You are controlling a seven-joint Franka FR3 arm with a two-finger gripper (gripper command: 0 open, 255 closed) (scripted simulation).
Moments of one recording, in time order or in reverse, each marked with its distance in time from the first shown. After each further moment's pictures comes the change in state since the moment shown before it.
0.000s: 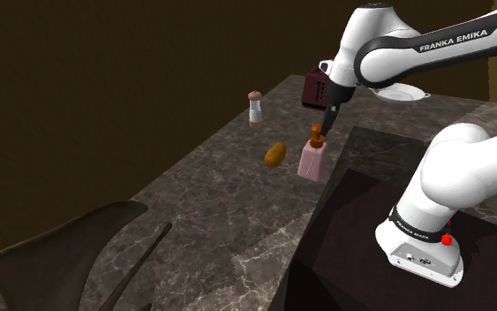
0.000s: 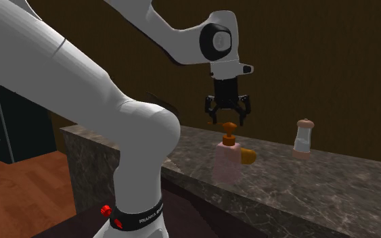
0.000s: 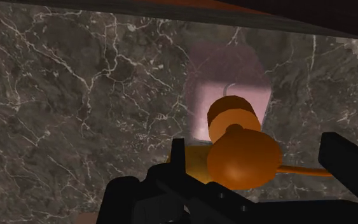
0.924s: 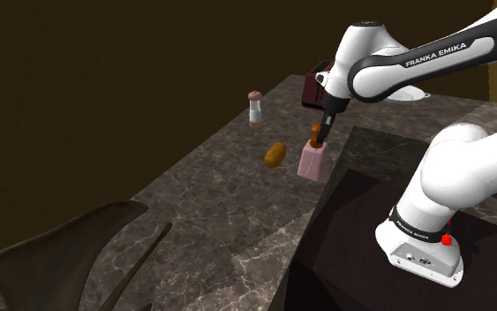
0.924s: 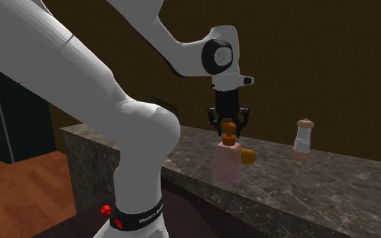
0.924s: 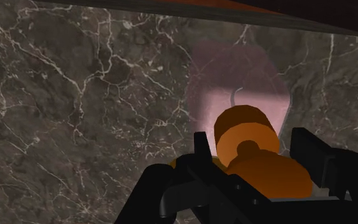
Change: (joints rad) arm -0.002 0.071 -0.014 -0.054 -0.013 0.128 -0.004
